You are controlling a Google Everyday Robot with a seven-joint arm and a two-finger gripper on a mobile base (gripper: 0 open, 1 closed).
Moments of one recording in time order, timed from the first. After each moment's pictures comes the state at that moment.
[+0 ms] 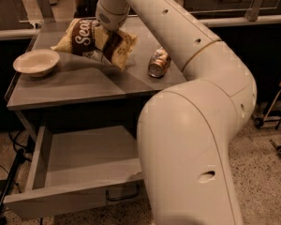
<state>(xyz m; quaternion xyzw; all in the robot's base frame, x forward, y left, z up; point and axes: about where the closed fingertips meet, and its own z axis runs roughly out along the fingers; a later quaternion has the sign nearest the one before) 0.775 0.090 0.915 -0.50 0.82 0.03 0.26</state>
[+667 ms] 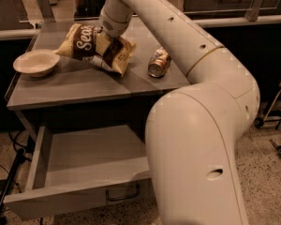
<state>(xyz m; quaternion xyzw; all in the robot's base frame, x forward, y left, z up) 0.777 0.096 0.893 -0.51 0.82 0.07 0.27</state>
